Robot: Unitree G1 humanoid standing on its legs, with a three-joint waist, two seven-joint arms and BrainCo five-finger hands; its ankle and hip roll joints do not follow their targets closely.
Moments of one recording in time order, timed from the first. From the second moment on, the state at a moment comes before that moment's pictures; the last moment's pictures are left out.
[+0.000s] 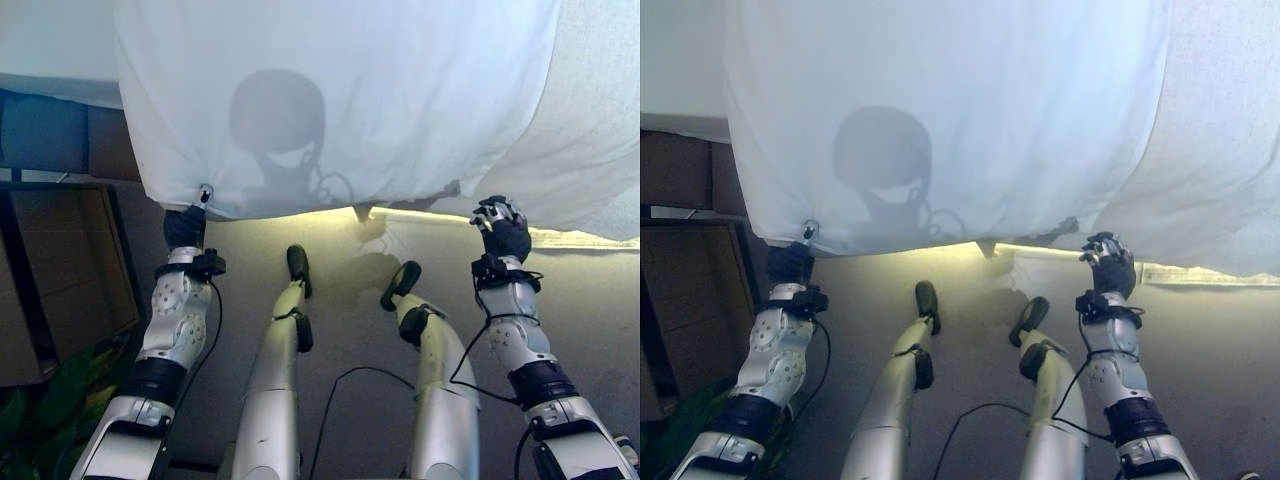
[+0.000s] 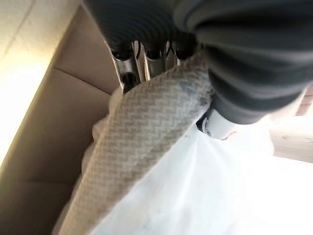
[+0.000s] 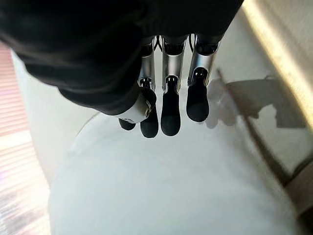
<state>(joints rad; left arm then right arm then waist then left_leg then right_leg) -0.49 0.47 -0.10 0.49 -0.75 -0.40 0.15 -0.46 -0.39 0.09 0.49 0.93 -0.38 -0.21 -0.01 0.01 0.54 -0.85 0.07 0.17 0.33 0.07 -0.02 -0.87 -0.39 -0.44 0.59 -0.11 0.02</state>
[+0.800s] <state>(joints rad) -0.53 0.53 -0.13 0.90 -0.63 -0.34 0.22 -0.55 -0.44 0.14 0.75 0.81 -0.34 -0.22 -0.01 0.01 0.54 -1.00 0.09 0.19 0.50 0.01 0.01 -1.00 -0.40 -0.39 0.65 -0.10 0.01</state>
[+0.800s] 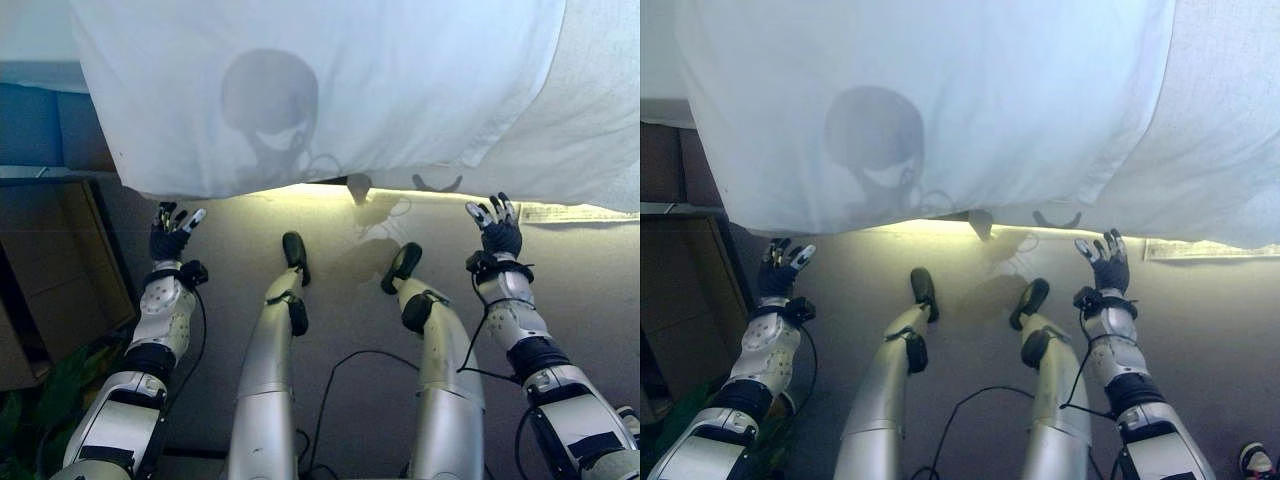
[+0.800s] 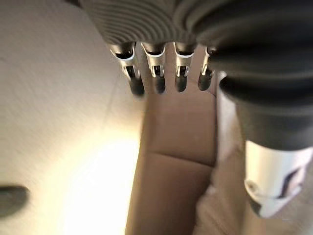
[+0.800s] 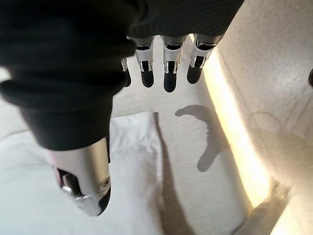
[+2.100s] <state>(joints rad) 0.06 0.38 0.27 0.11 -0.20 -0.37 0.53 0.00 -0.37 -0.10 0.38 0.37 -0.27 -0.34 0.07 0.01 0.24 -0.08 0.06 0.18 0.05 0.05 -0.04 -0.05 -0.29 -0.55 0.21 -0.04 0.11</state>
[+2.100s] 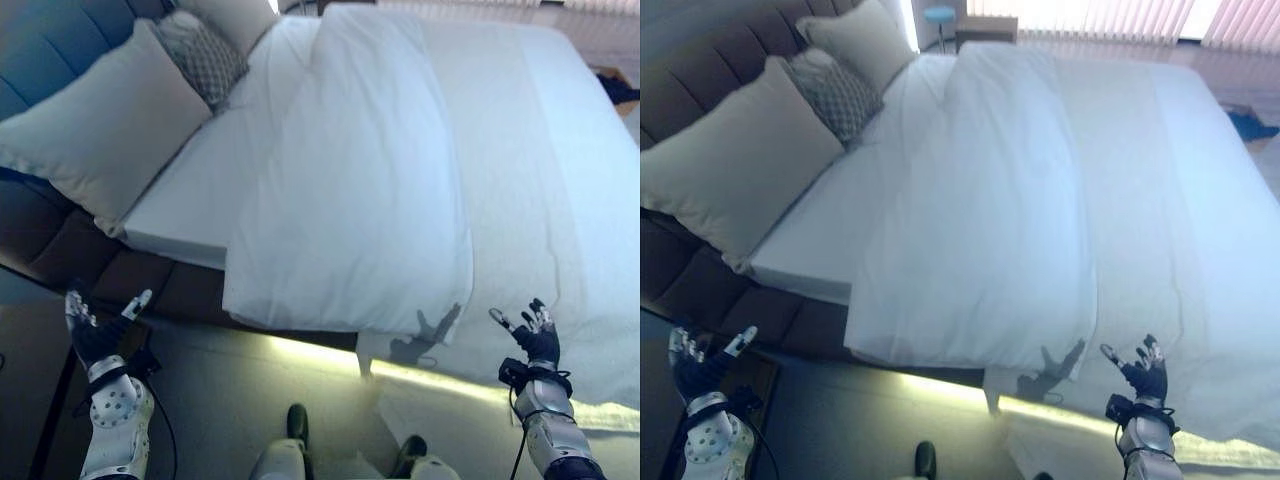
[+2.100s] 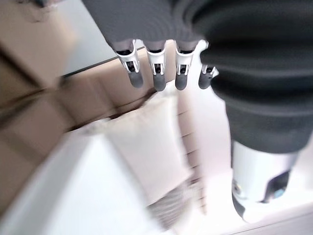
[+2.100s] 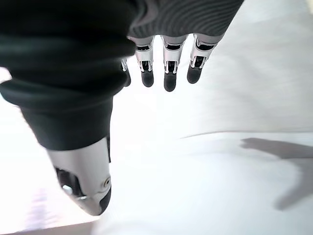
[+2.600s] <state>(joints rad) -0.22 0.44 -0.21 0.09 -0.57 -0.40 -0.04 -0.22 -0.36 0.22 0.26 0.52 -0.31 0.01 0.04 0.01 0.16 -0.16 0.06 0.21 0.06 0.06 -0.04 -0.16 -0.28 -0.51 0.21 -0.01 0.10</state>
